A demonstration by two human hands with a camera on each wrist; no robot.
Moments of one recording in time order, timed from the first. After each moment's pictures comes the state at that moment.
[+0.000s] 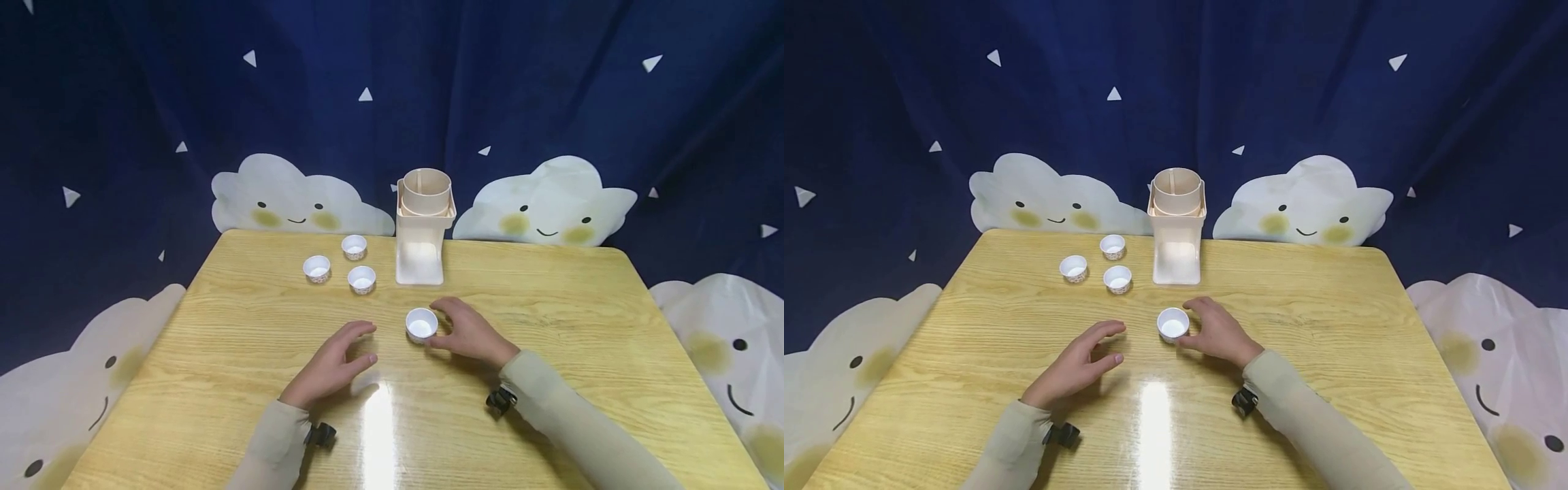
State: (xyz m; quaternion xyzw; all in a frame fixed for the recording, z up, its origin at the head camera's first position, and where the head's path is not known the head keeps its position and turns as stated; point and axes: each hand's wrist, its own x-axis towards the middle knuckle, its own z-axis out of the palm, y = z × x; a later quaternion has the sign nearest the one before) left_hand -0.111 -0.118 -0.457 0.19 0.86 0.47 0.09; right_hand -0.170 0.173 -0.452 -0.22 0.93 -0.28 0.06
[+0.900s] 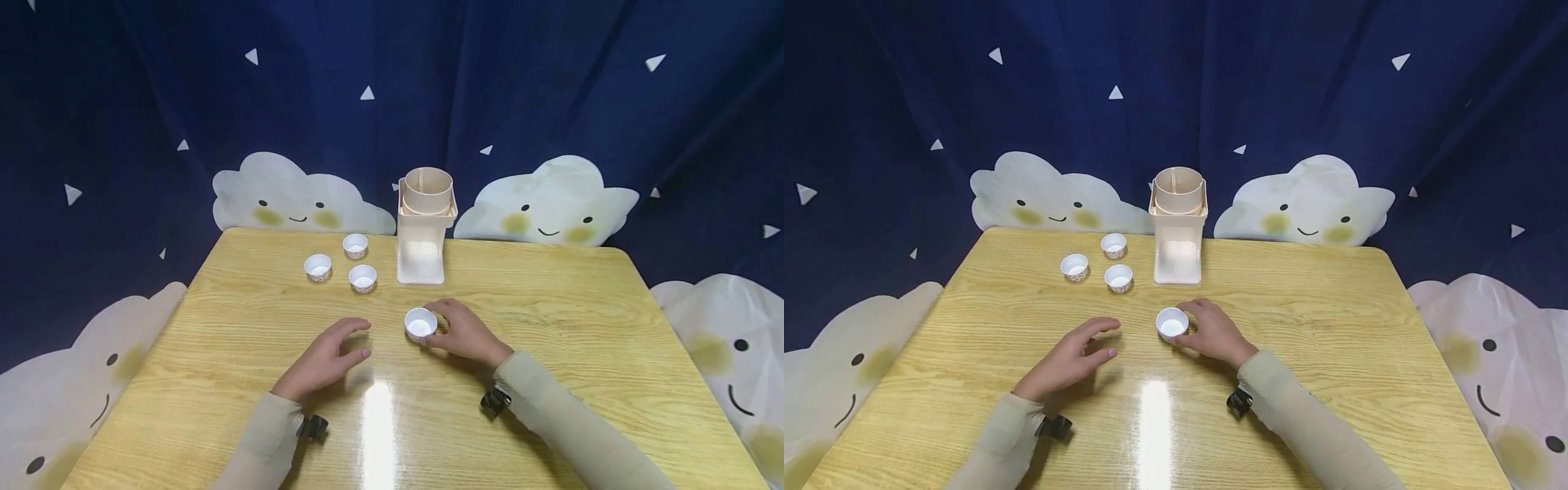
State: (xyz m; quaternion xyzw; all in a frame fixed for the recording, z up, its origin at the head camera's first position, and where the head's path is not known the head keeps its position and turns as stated) left_hand -0.117 -0.128 -0.452 0.19 0.87 0.45 0.09; right_hand -0.167 0.165 -0.457 -0.22 0.93 -0.29 0.06
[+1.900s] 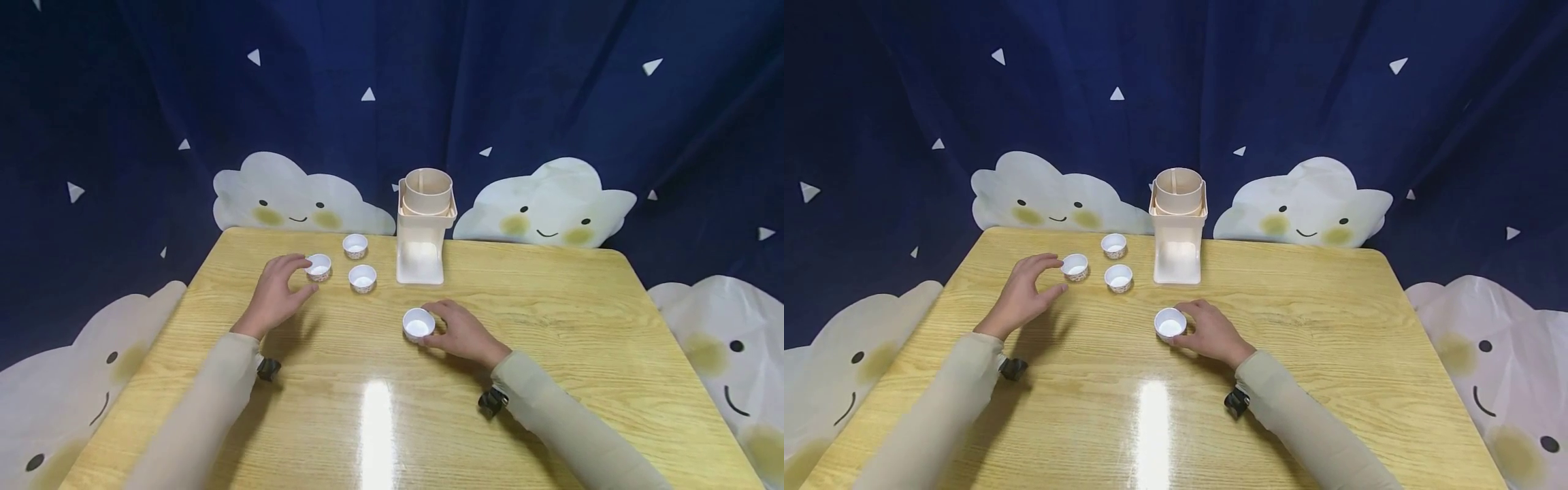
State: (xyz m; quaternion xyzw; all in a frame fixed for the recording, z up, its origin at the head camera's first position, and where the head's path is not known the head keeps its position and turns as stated) left_hand -0.192 -0.200 -0.420 0.14 0.93 0.33 -0.10; right_hand -0.167 0.164 -0.455 -0.21 0.93 -0.28 0.08
